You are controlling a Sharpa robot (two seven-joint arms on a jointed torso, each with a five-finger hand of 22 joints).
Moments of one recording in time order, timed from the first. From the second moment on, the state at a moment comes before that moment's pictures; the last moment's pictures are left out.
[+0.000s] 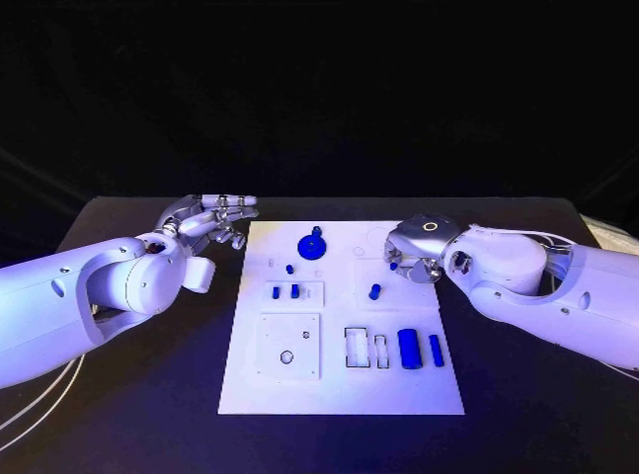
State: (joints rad) left arm 1.21 -0.92 -0.02 1.50 -0.02 -0.32 0.28; left_hand 1.37 -0.13 0.56 -0.05 0.07 1.02 0.19 0.10 0.08 1.11 0.10 0.25 0.12 1.36 0.02 1.15 0.89 0.15 1.28 0.11 0.76 0.97; right arm 1.24 -0.85 -0.06 1.59 -1.96 -0.09 -0.23; right_hand 1.36 -0.12 0.41 -0.01 0.16 1.11 0.10 0.10 0.08 1.10 0.05 0.17 0.17 1.46 -0.03 1.19 1.15 0.11 1.34 0.08 1.22 0.93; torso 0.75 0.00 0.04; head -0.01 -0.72
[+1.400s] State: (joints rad) left arm 1.21 -0.91 -0.02 1.50 -0.01 -0.31 0.27; left_hand 1.37 -0.13 0.54 -0.06 0.07 1.01 0.19 0.10 0.08 1.10 0.11 0.25 0.13 1.36 0.02 1.15 0.89 0.15 1.27 0.11 0.75 0.96; right arm 1.22 -0.86 -0.05 1.58 -1.89 -0.16 -0.21; right_hand 1.36 -0.09 0.48 -0.03 0.10 1.18 0.10 0.12 0.11 1.19 0.04 0.18 0.13 1.46 -0.03 1.20 1.16 0.11 1.36 0.07 1.23 0.96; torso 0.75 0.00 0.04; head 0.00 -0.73
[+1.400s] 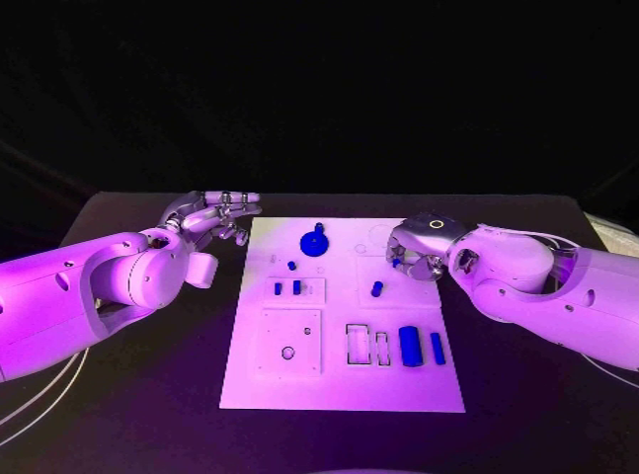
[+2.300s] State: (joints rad) left arm 1.21 -0.90 -0.02 1.49 -0.01 -0.30 0.25; left_hand 1.37 -0.13 0.54 -0.06 0.07 1.00 0.19 0.10 0.07 1.08 0.11 0.26 0.13 1.35 0.02 1.15 0.88 0.15 1.27 0.11 0.74 0.95; right arm 1.22 -0.82 -0.04 1.79 -1.78 -0.23 -0.20; right_hand 1.36 -0.08 0.49 -0.04 0.09 1.18 0.10 0.12 0.11 1.19 0.04 0.18 0.12 1.46 -0.03 1.20 1.16 0.11 1.36 0.07 1.23 0.96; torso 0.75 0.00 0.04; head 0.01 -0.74
